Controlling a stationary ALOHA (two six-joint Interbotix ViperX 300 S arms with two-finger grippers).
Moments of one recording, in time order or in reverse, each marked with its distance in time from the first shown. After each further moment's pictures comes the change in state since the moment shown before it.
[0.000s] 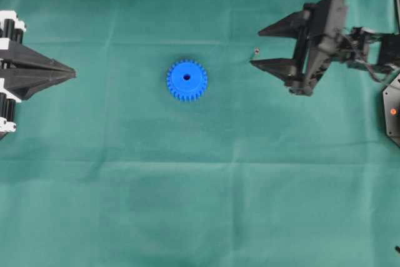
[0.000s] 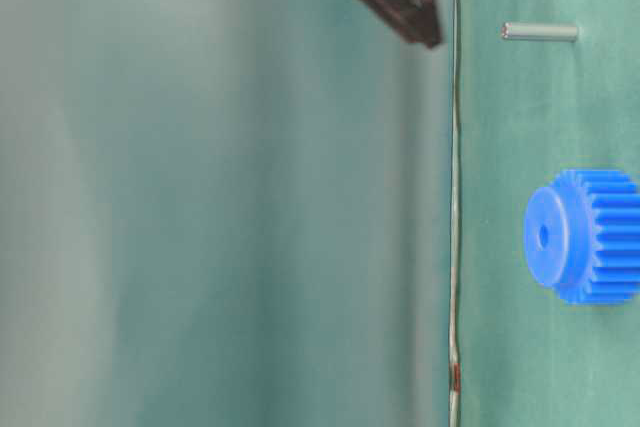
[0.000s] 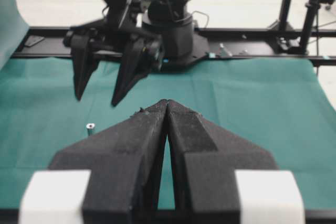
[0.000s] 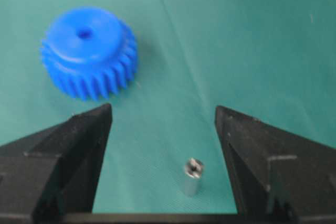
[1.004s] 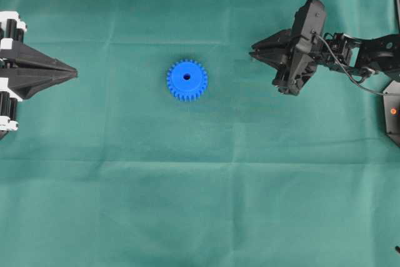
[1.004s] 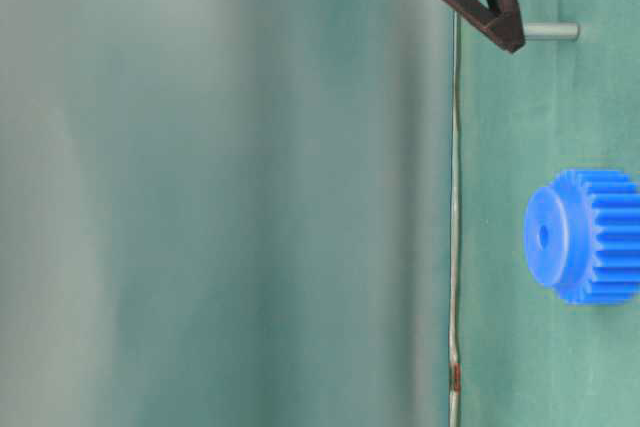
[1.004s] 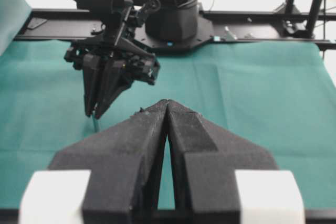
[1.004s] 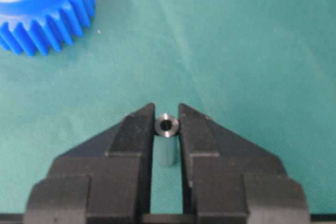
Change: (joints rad) left arm 0.009 0.002 0.000 0.000 0.049 -0.002; right arm -0.020 0.199 0.011 0.046 -0.153 0.000
